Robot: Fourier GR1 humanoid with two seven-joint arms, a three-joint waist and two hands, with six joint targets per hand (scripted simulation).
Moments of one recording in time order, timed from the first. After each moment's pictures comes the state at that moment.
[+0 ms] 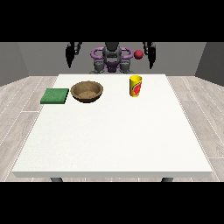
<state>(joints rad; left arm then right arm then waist) 0.00 0.12 -0.02 -1.56 0.00 -0.02 -0.01 -0.01 -0.10 -0.02 -1.58 -0.02 -0.02 0.01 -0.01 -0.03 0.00</state>
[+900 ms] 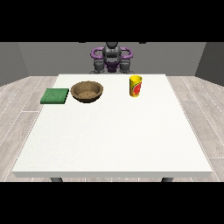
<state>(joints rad) 0.18 0.05 -0.04 -1.92 0.13 0.02 0.29 0.21 -0.06 0.01 -1.97 -0.19 0.00 0.34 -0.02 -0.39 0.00</state>
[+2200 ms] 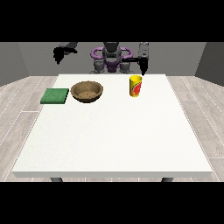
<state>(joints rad) -0.13 0.02 -0.01 -1.38 -0.03 0.15 -0.39 0.08 -0.16 -0.20 -1.61 -0.27 0.29 -0.21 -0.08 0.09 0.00</state>
